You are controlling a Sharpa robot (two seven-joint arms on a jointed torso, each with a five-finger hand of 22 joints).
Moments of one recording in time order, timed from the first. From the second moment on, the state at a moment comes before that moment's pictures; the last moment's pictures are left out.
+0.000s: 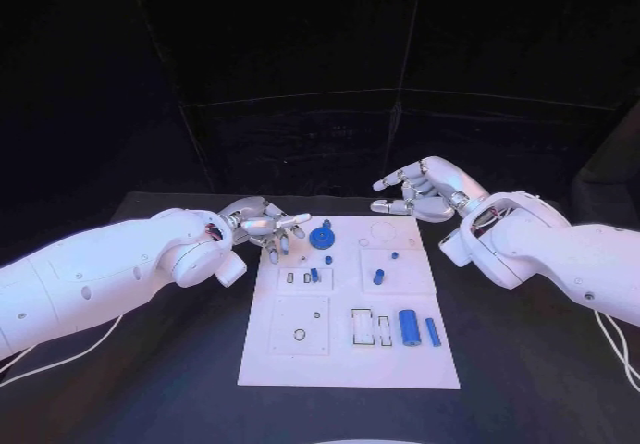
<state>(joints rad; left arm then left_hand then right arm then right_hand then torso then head) 1.20 -0.81 0.02 1.41 -0.59 -0.07 -0.12 1.10 0.05 -0.18 0.26 0.05 1.14 0.07 0.27 0.19 1.36 -0.01 0.53 0.46 1.47 -0.06 1.44 1.31 0.17 1.37 0.03 0.74 0.41 1.26 -0.87 -0.01 1.57 -0.96 -0.46 0.12 1.31 -0.05 -0.05 0.13 0.24 0.94 0.16 0.08 0.07 1.33 0.07 1.18 1.23 1.47 -0.01 1.50 1.31 0.05 1.47 0.09 1.44 1.31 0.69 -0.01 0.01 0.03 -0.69</state>
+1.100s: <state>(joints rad) 1.28 -0.58 -0.08 1.29 -0.93 0.13 -0.58 1.17 0.10 -0.28 0.27 0.05 1.00 0.04 0.57 0.48 1.30 -0.03 1.05 0.96 1.46 -0.09 1.57 1.31 0.08 1.46 0.01 1.35 1.20 1.28 -0.84 -0.01 1.53 -0.90 -0.44 0.04 1.31 -0.05 -0.07 0.13 0.26 0.94 0.16 0.08 0.07 1.32 0.07 1.18 1.23 1.47 -0.01 1.48 1.31 0.05 1.46 0.09 1.43 1.29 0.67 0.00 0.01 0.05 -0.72</state>
